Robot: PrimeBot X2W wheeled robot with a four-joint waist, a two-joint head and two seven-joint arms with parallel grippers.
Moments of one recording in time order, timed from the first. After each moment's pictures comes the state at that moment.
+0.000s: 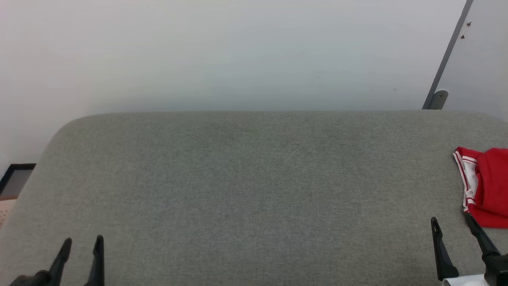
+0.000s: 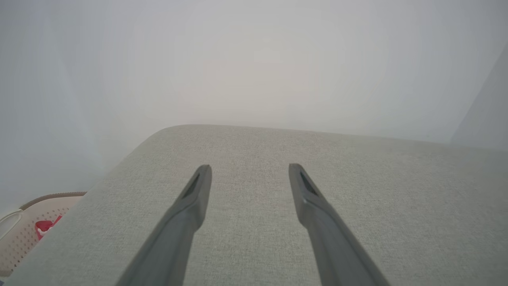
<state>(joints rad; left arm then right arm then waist) 0.11 0.32 0.11 0.20 -0.38 -0.13 -0.26 0.08 -0.16 -0.08 0.10 0.00 0.13 -0.26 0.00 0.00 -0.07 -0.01</state>
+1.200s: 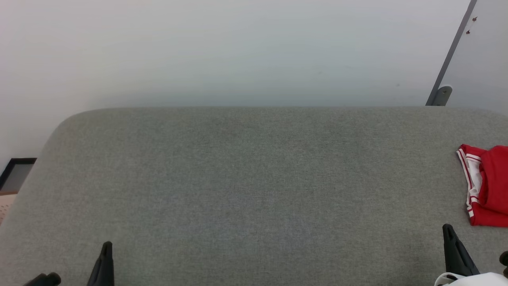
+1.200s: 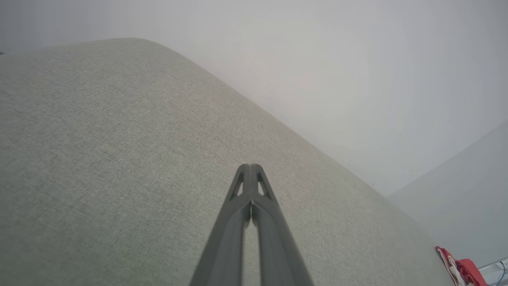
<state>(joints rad) 0.07 0.19 0.10 0.25 -0.78 -0.13 -0.14 0.05 -0.11 -0.09 0.19 0.52 0.13 -0.13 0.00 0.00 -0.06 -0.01</state>
